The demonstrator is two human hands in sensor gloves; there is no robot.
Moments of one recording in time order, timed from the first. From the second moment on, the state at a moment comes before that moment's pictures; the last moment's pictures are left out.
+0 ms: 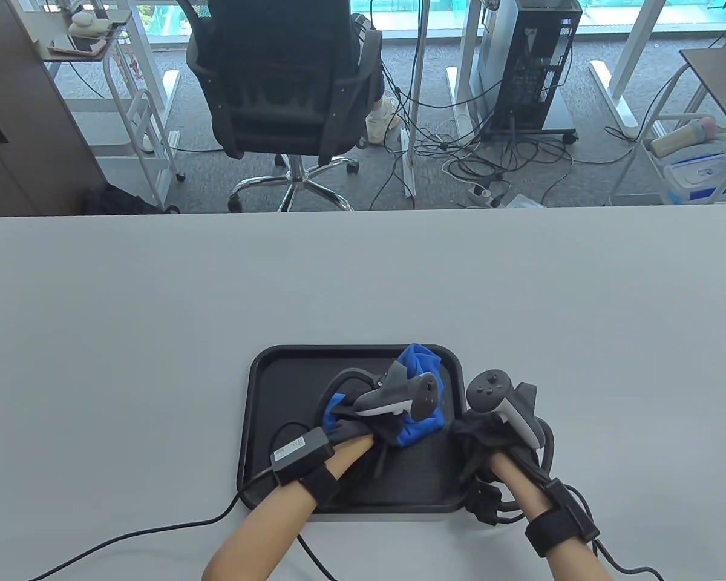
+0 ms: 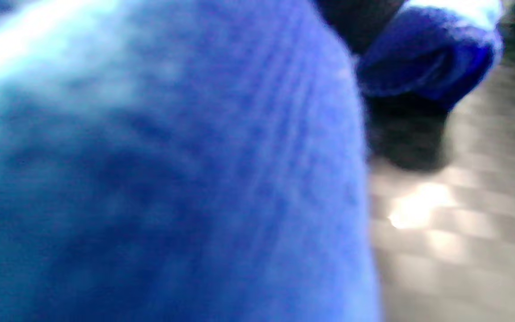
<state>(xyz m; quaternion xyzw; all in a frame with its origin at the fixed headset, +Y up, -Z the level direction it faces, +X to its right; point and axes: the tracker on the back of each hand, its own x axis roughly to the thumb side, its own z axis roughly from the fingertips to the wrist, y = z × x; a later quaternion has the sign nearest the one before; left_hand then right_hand) -0.005 -0.749 -0.336 -0.20 -0.23 -0.09 0.95 0.175 -0.772 -0.302 -0.10 0.26 0.94 0.20</state>
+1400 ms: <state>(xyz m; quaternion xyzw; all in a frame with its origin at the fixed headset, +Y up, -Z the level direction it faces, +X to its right) -0.099 -0.743 -0.241 -0.27 -0.31 -0.08 0.91 0.174 -0.775 -0.300 -0.11 0.25 0.94 0.21</state>
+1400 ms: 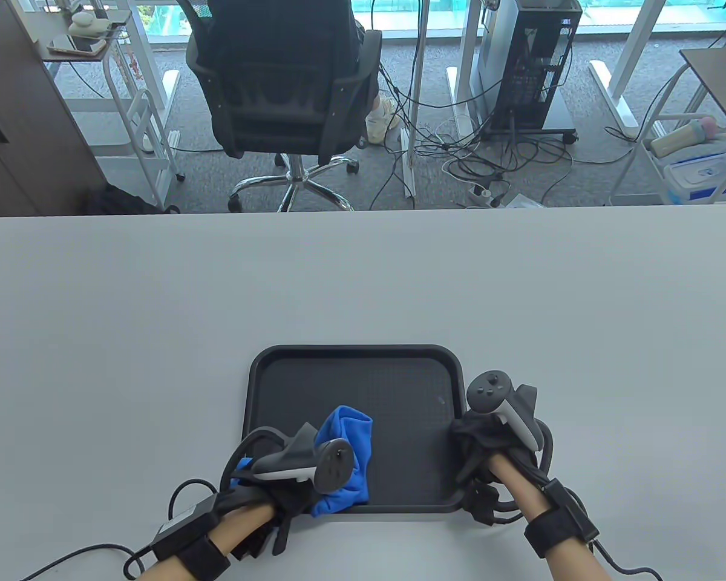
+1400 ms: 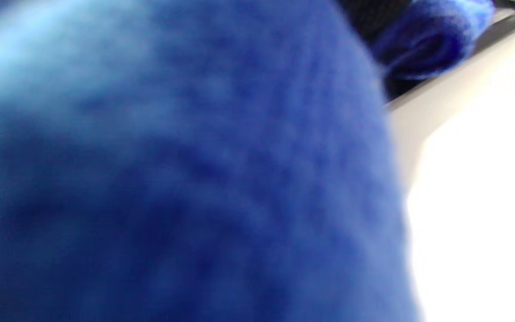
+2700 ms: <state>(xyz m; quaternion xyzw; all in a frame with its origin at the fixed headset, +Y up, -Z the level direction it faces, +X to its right) -0.005 -0.747 -0.354 -0.22 -0.15 -0.10 0.96 0.172 -0.773 -0.301 -0.10 0.26 0.94 0.19</state>
